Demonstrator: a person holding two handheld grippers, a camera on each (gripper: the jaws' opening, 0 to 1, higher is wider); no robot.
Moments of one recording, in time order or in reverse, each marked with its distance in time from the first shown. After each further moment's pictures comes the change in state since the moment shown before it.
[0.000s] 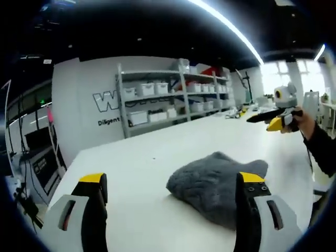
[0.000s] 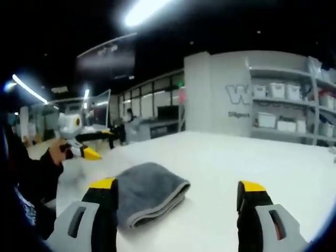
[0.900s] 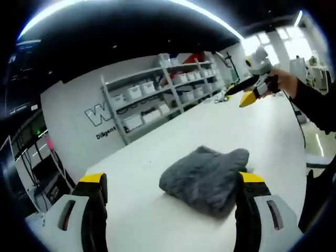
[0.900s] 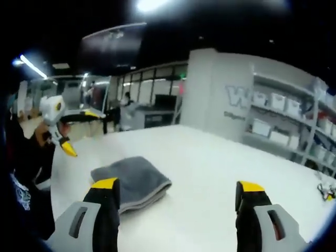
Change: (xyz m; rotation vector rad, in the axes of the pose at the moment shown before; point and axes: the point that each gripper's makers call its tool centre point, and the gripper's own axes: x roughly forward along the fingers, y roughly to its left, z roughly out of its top) left arm -0.030 -0.043 0.035 0.252 0.034 -0.006; right arm -0.021 -0.017 0.047 -0.197 0.108 -0.044
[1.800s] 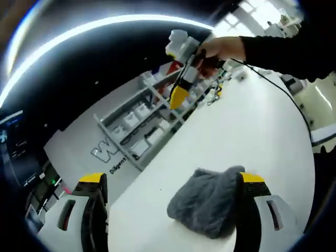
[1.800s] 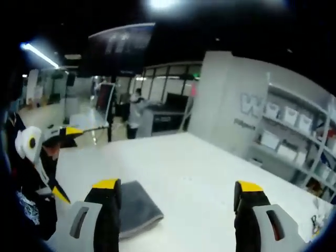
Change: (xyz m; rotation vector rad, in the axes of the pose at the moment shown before) left arm 0.008 -0.062 0.067 0.403 -0.074 0.061; right arm 0.032 -0.019 0.105 -0.033 -0.012 0.080
